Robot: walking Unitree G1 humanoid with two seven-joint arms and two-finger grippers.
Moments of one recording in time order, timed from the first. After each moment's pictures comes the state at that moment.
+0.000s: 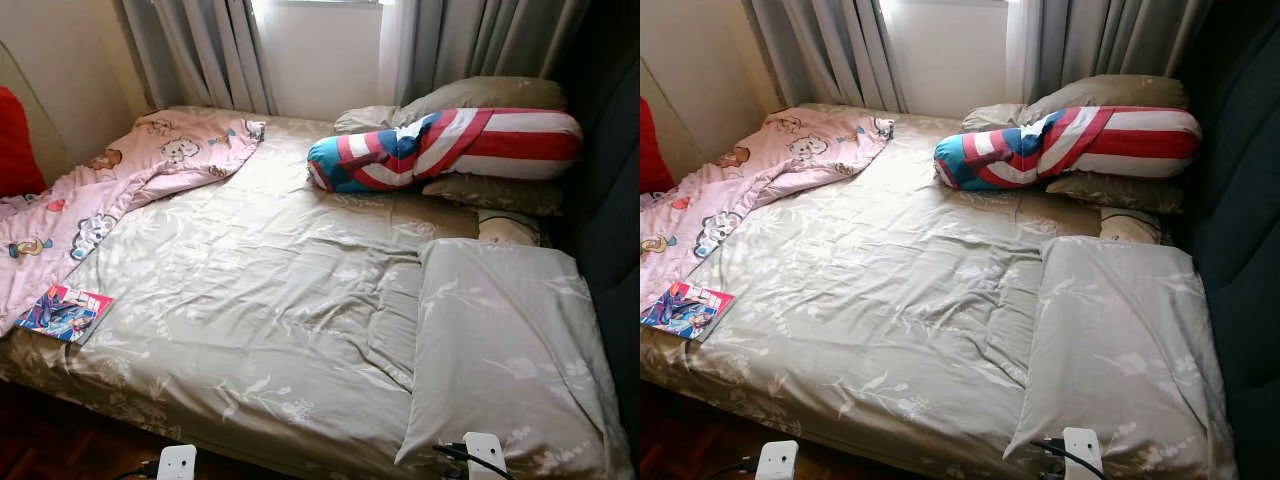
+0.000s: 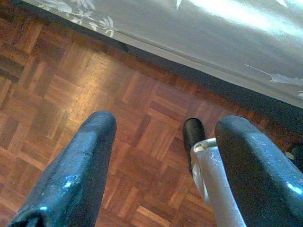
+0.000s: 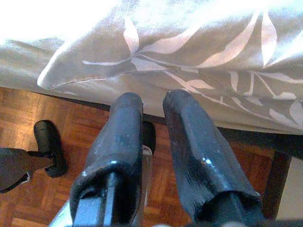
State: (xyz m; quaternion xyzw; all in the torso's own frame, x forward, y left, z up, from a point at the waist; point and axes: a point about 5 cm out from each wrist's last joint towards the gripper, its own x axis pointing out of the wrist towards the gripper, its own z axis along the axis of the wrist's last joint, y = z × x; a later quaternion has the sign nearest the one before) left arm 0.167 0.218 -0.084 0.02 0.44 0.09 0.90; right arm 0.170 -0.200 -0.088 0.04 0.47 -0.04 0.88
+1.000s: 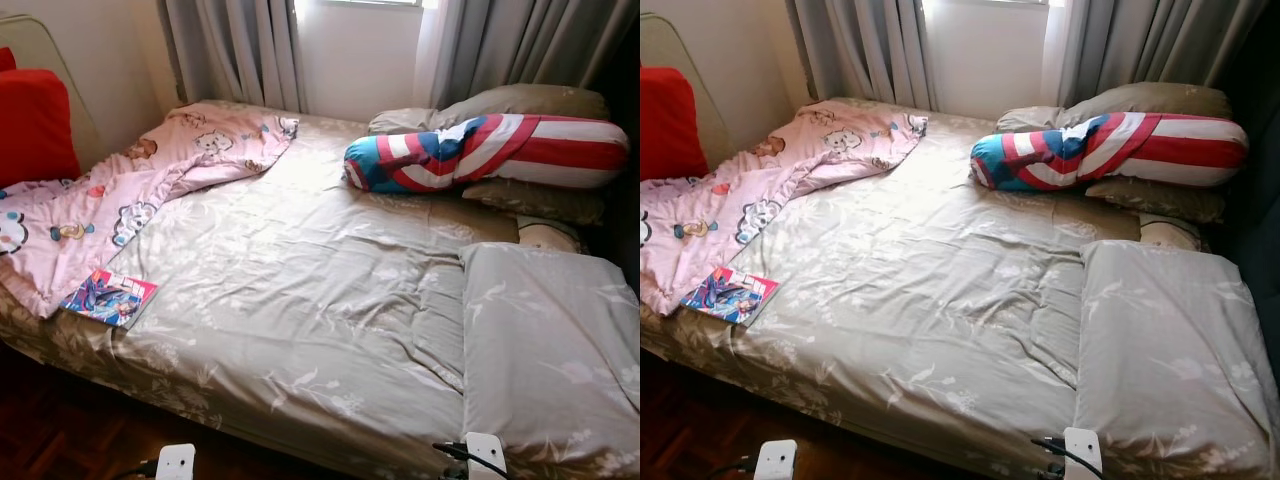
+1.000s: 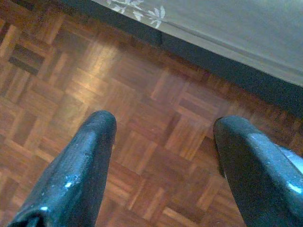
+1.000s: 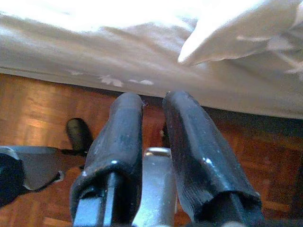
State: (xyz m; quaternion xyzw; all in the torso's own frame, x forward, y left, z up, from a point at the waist) left arm 0.164 0.224 -0.085 0.02 0.44 0.10 0.89; right arm 0.171 -0.193 -0.089 0.06 0.46 -0.05 0.88
